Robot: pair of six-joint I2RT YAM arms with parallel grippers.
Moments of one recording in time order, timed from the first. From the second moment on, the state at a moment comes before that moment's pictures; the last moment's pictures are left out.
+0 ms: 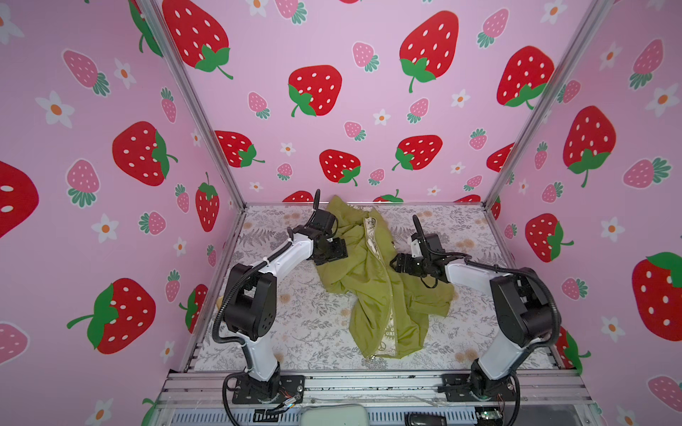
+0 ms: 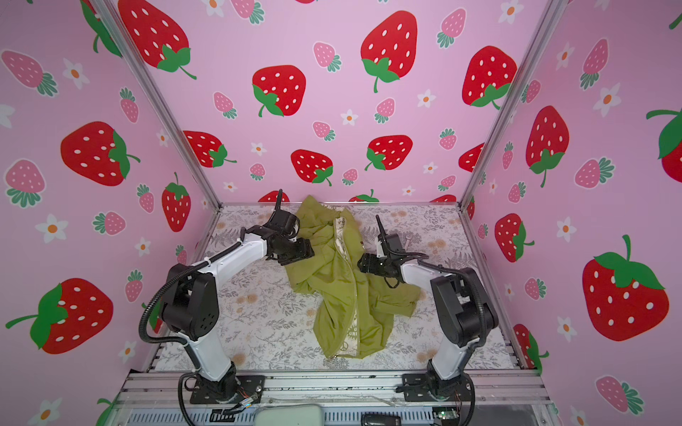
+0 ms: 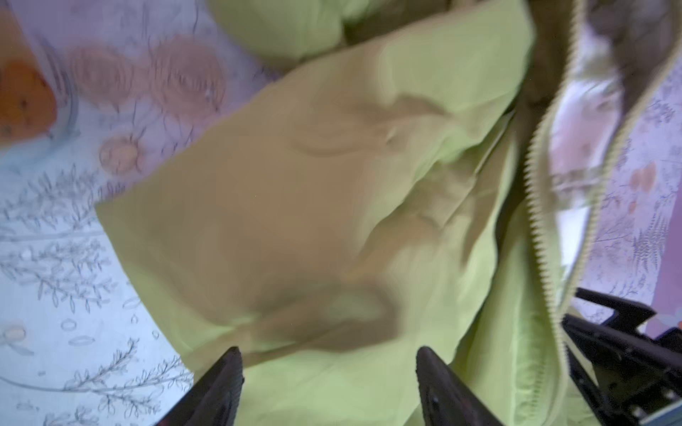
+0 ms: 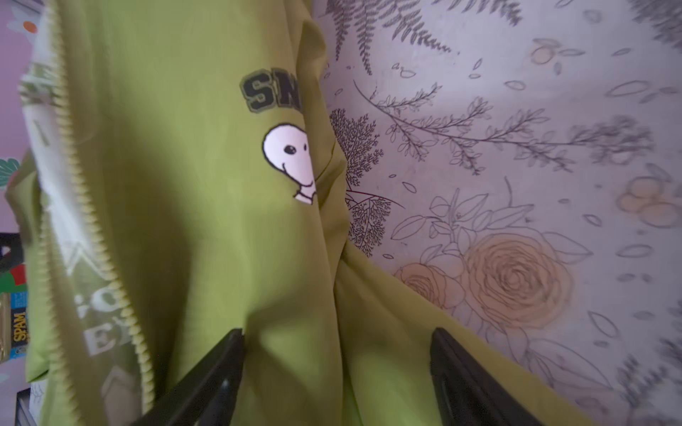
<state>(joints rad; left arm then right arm) -0.37 1.80 1.36 -0.67 0.18 -0.56 0.47 1.75 0.95 -0.07 -0.30 0.48</state>
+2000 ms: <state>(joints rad) -0.38 1.67 1.55 -0.84 -0.06 -0.55 0.46 1.54 1.23 -0.41 -0.07 0.41</state>
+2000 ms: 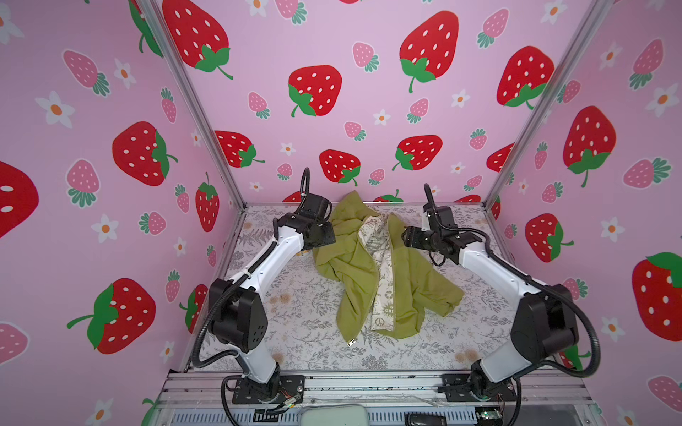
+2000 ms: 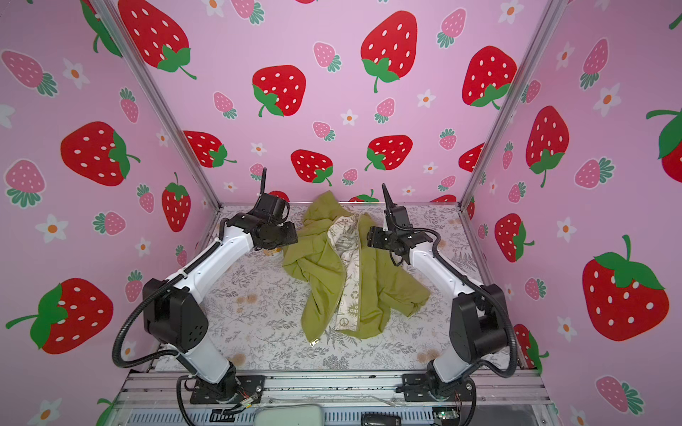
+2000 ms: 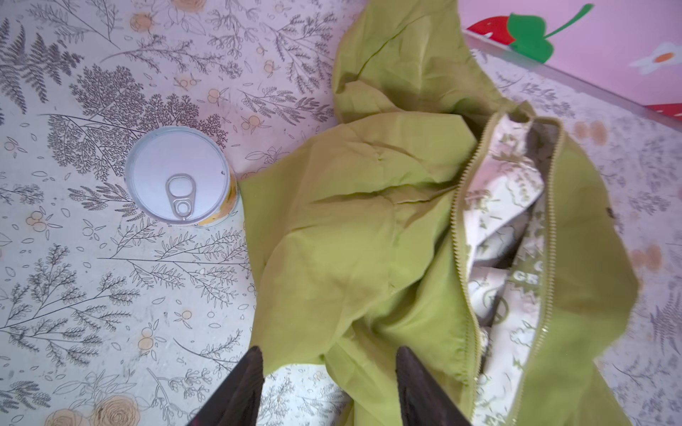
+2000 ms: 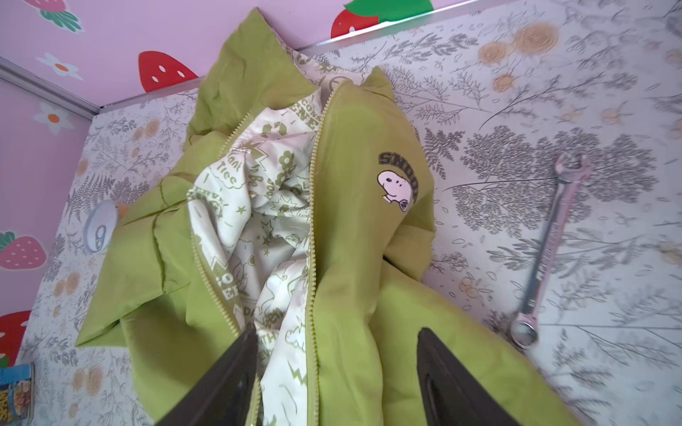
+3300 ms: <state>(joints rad) -0.83 2.23 1.87 -0.81 0.07 -0.57 0.66 1.28 0.53 -0.15 -0.26 0.70</state>
